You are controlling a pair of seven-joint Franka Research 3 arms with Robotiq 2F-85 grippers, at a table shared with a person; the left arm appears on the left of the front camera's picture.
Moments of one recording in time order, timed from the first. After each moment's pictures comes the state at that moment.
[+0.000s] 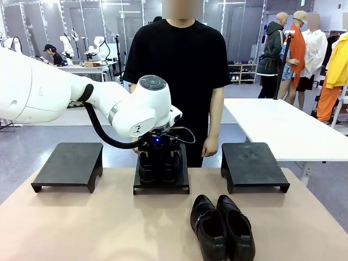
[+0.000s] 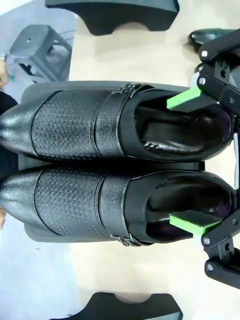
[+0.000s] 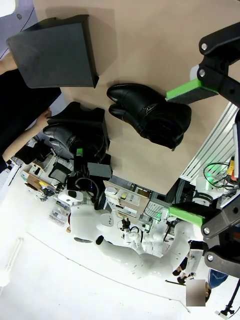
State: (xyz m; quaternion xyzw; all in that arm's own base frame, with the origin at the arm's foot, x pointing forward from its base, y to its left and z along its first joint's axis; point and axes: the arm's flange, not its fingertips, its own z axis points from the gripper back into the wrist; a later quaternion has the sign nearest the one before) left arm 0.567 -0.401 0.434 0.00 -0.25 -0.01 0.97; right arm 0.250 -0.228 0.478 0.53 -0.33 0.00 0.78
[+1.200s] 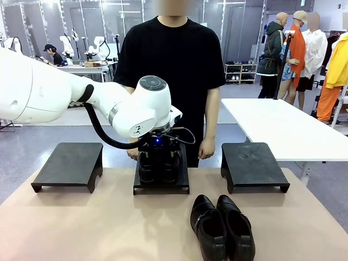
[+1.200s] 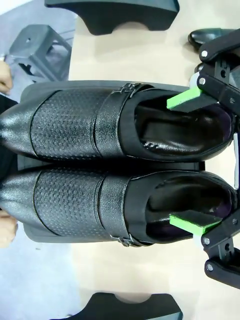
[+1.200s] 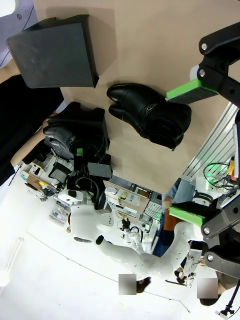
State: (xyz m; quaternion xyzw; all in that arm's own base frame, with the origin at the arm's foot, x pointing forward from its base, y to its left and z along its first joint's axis) left arm 0.567 -0.401 0.433 0.00 -0.25 -0.01 0.97; right arm 0.250 -0.228 0.478 0.53 -0.33 0.00 0.78
